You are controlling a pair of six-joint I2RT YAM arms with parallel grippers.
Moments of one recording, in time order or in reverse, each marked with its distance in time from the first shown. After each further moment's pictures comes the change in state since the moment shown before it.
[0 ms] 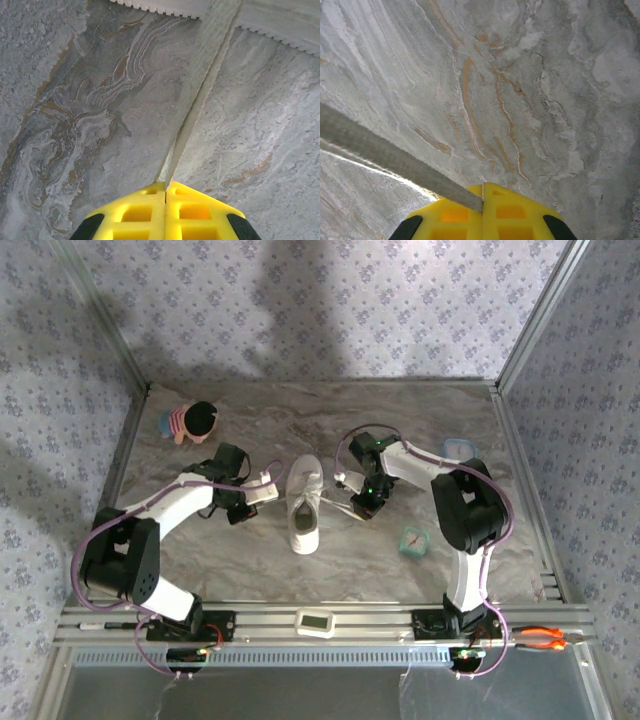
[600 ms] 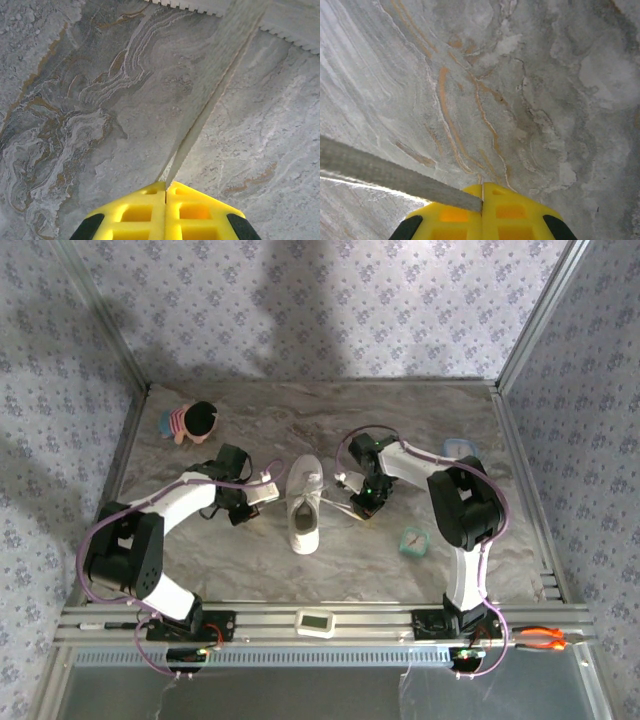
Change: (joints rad) left arm -0.001 0.039 0.000 0.013 -0.004 -0.043; right arm -0.004 0.031 0.003 0.023 0.019 0.040
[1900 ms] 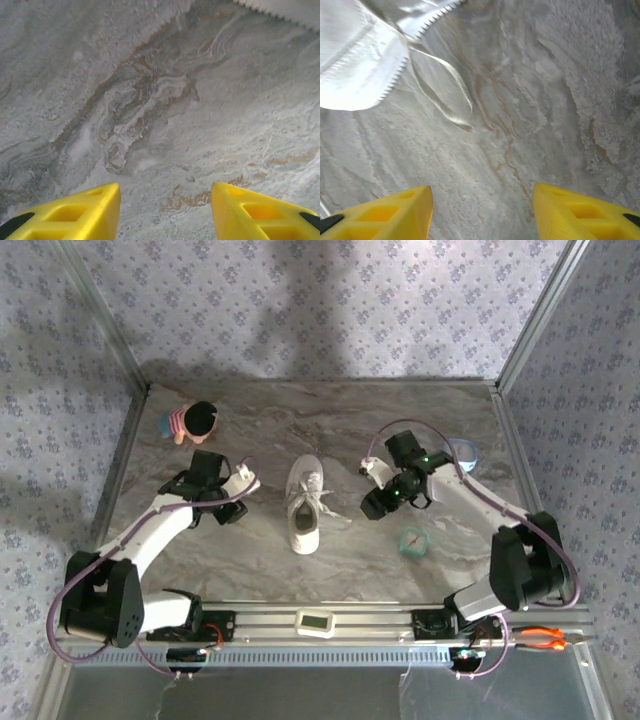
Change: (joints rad) left arm 0.079 -0.284 -0.125 0.100 -0.054 -0.127; right arm -0.087 -0.498 -0.284 0.191 -0.148 0.082
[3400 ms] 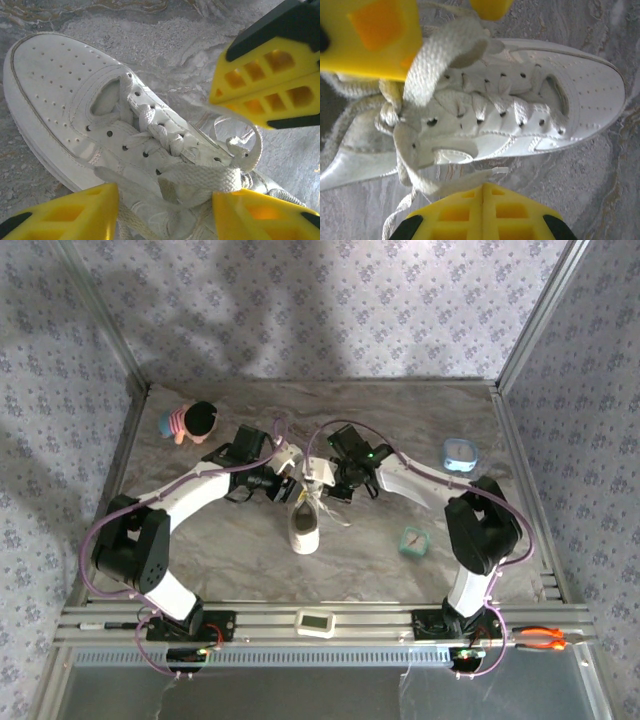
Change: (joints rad) left arm -0.200 0.332 0.275 0.123 0.407 -0.467; right arm 0.239 0.304 0.230 0.251 0.153 -0.469
